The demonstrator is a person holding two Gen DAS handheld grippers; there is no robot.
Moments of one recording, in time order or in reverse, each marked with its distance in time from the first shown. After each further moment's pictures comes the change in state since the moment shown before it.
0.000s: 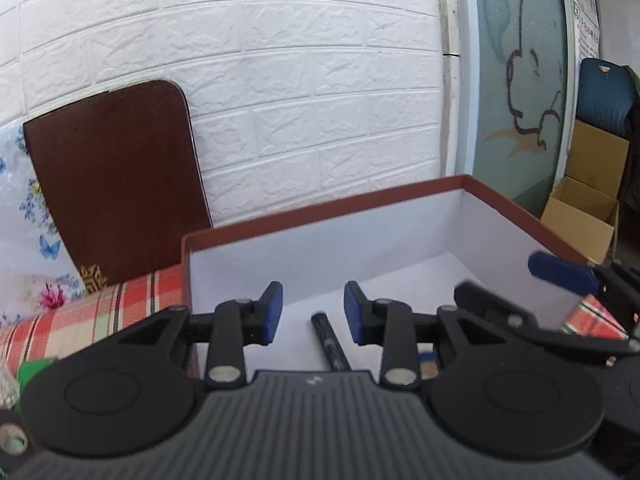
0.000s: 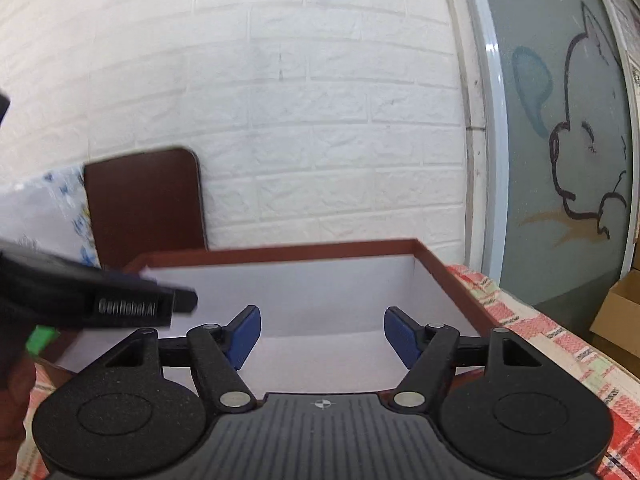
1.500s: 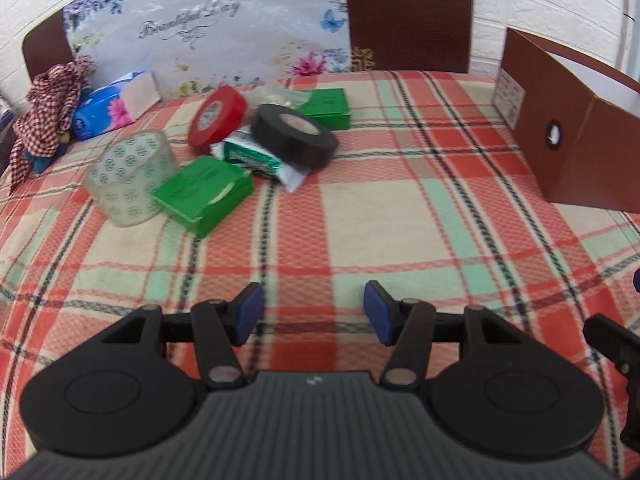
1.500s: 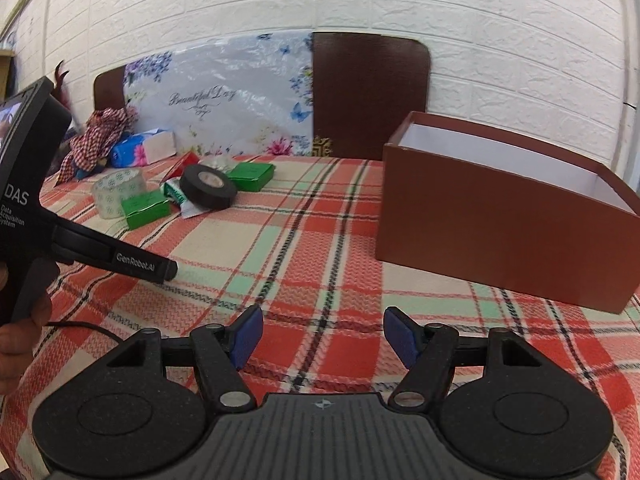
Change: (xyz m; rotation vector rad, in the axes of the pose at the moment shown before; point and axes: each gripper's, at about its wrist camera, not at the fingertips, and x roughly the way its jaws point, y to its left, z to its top) left arm -0.129 0.159 -0.176 -0.283 0.292 0.406; right arm -0.104 0.150 -0.071 -0.238 0.309 0.350
